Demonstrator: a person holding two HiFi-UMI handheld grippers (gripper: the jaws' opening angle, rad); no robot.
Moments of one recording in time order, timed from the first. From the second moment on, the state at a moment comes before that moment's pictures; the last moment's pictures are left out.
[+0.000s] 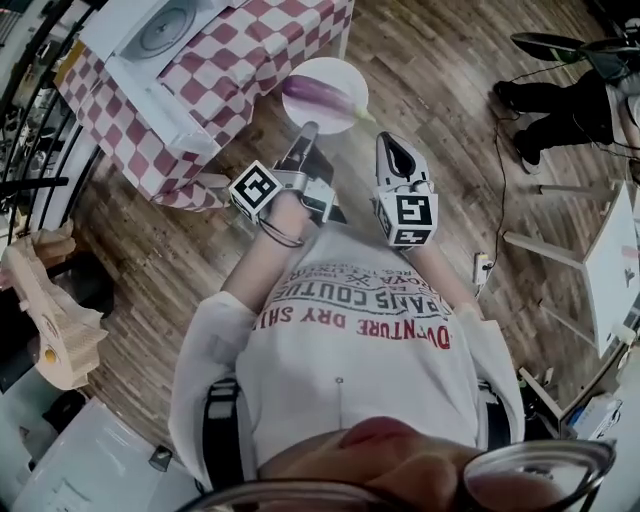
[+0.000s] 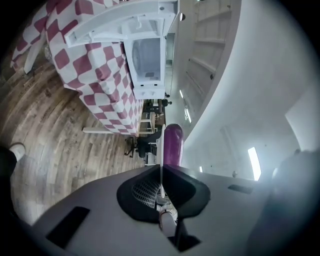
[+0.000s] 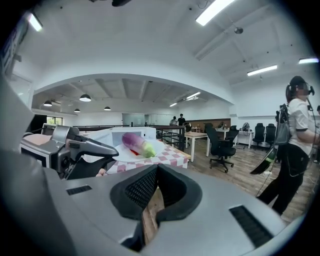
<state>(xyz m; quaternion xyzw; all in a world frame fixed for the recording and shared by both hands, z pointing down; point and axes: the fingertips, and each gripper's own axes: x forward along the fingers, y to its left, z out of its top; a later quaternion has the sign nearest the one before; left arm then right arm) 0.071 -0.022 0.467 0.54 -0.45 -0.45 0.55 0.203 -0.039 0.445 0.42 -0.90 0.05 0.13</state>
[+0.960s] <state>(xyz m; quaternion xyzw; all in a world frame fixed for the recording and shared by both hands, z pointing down) -0.066 -0.164 0.481 0.43 -0.56 -0.54 0.46 0.038 -0.230 0.459 0.21 -0.97 0.02 0.12</state>
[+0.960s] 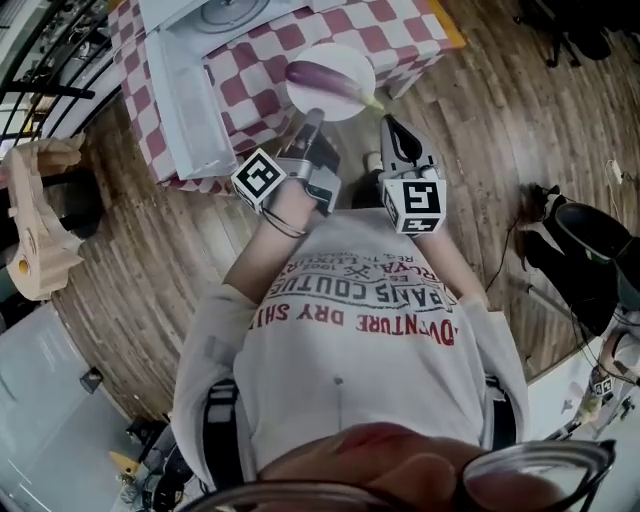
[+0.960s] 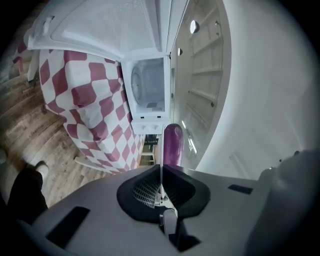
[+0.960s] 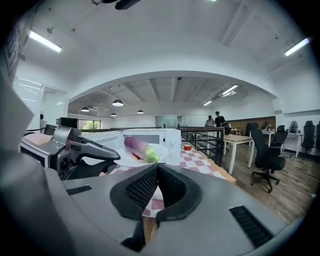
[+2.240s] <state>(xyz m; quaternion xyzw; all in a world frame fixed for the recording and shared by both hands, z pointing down) -0.193 -0.224 0.511 0.20 -0.67 -0.65 0.30 -0.159 -0.358 0.484 -0.09 -0.98 0.04 0.16</state>
